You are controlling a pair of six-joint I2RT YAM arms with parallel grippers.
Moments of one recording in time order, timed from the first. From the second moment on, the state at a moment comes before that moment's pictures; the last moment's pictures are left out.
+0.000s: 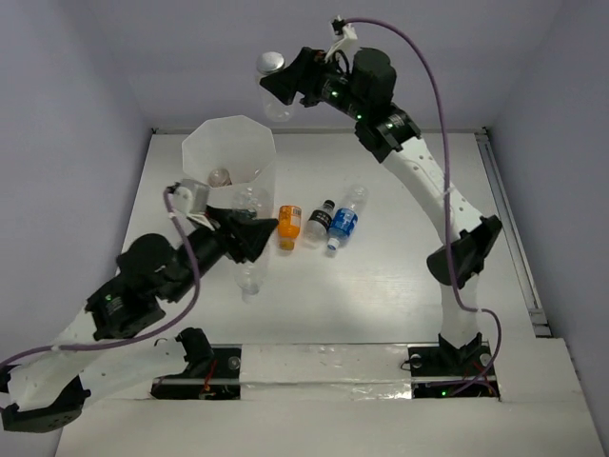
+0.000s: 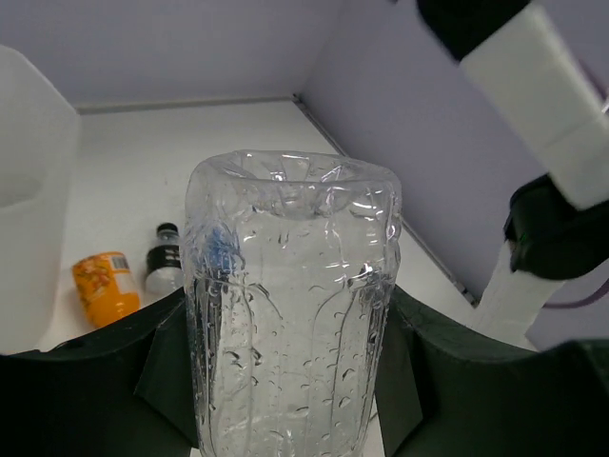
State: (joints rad) left arm -1.03 0.64 1.03 -0.37 -0.32 -0.42; right arm 0.61 1.99 2.32 -0.18 -0.32 0.56
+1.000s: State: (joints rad) left arm -0.75 1.04 1.48 -0.29 -0.54 -0.16; right arm 0.69 1.97 2.18 -0.05 -0.28 0.58
